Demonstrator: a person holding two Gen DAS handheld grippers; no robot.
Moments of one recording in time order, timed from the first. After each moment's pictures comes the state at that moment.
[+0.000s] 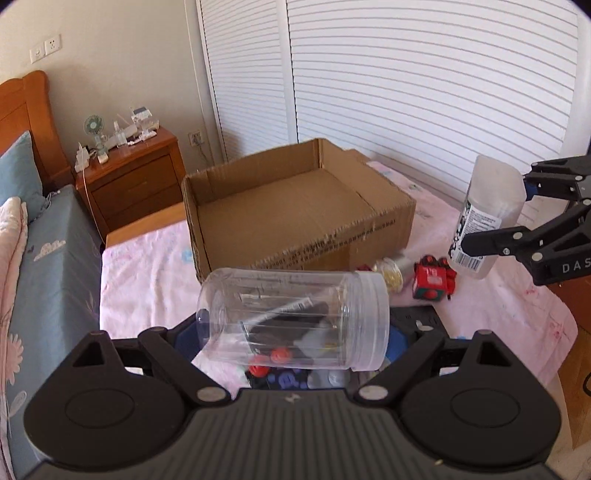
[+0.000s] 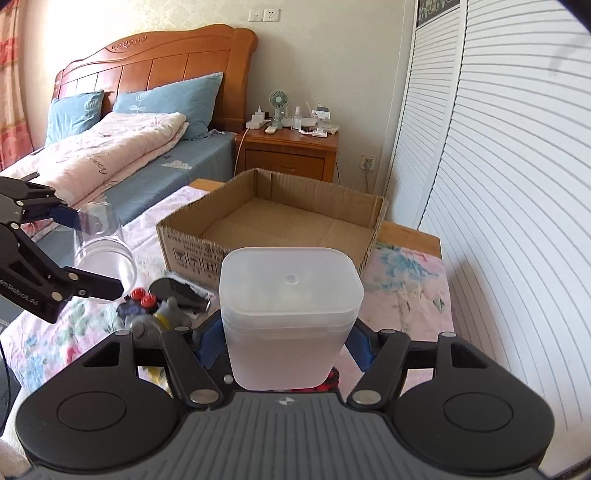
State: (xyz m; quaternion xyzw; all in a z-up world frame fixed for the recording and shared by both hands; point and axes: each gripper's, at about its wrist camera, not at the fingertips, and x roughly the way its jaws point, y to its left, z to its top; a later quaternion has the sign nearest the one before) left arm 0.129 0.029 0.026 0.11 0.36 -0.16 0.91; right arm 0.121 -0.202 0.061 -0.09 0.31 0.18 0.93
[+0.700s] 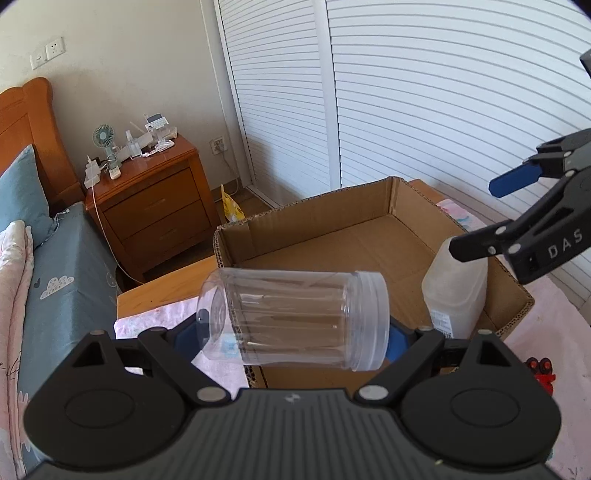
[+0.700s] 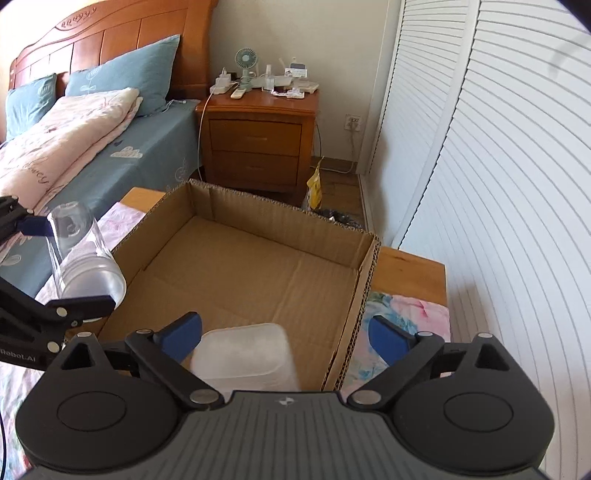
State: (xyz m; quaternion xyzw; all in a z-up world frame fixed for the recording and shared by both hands) left arm 0.283 0.034 0.023 0.12 0.36 -0.12 0.92; right arm 0.312 -0.182 0.070 -0.08 0.40 0.14 0.90
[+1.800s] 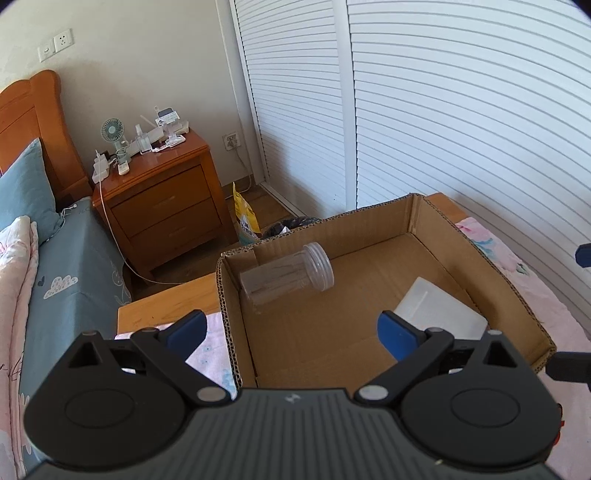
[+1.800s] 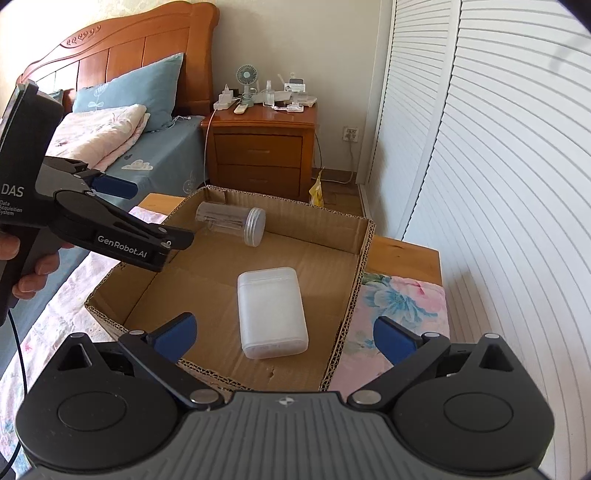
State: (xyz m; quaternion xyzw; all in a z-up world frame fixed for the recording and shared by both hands) left arm 0.309 0.032 0.036 0.11 0.37 -0.10 0.92; right arm 0.256 -0.189 0.078 -0.07 0.38 0.14 0.91
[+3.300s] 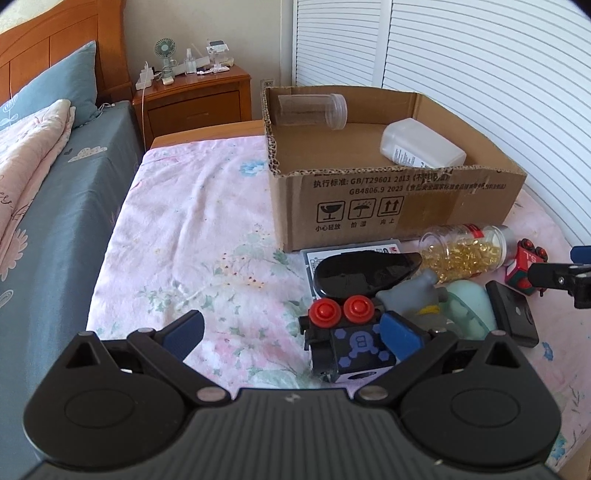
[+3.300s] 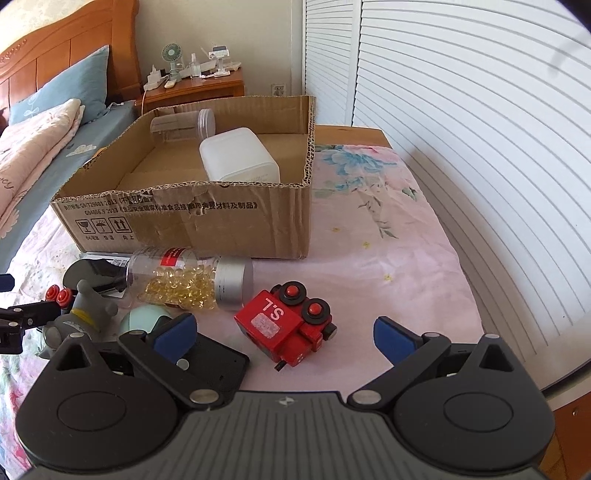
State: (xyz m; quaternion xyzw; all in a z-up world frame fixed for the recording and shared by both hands) left arm 0.145 0.082 -0.055 0.01 0.42 -0.05 0.91; right arm 0.156 -0.194 -0.020 0.00 0.41 0.02 0.91
